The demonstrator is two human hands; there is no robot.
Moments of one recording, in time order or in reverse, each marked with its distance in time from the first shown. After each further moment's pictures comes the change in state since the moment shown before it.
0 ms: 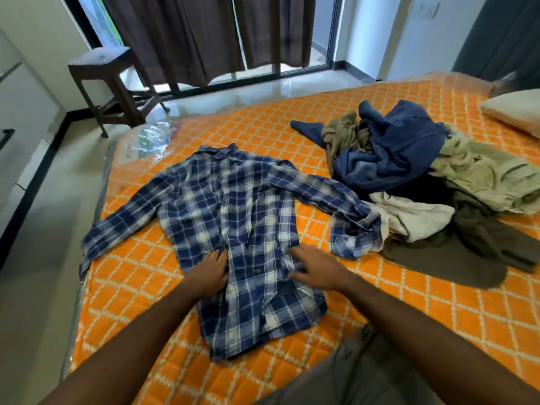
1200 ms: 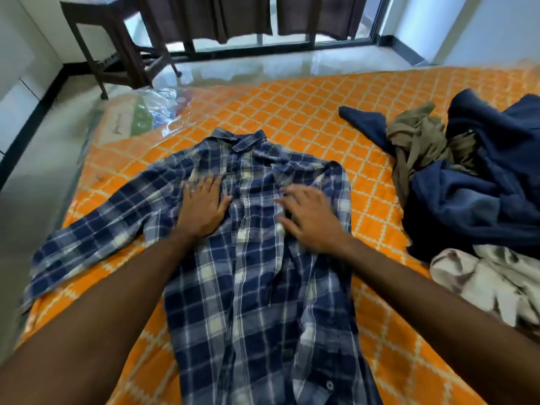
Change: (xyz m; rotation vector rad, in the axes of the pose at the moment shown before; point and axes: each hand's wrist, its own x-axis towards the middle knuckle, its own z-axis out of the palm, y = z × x) left_hand 0.228 -0.121 -0.081 -0.028 0.463 -0.162; right_hand 0.268 0.030 -0.032 -0.147 0.377 -0.258
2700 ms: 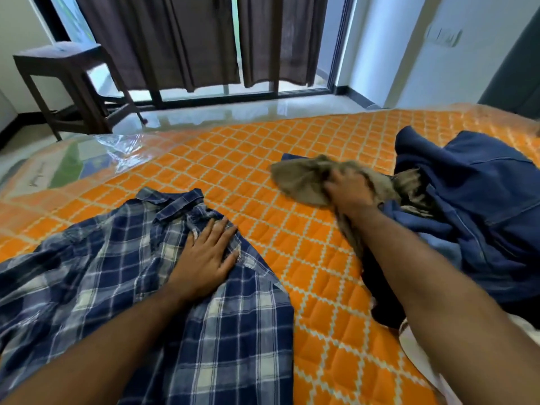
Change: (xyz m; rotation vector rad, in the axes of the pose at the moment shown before) left_hand 0.043 0.116 0.050 -0.052 0.044 0.284; right_hand 0.045 0.250 -0.071 -0.783 0.057 0.274
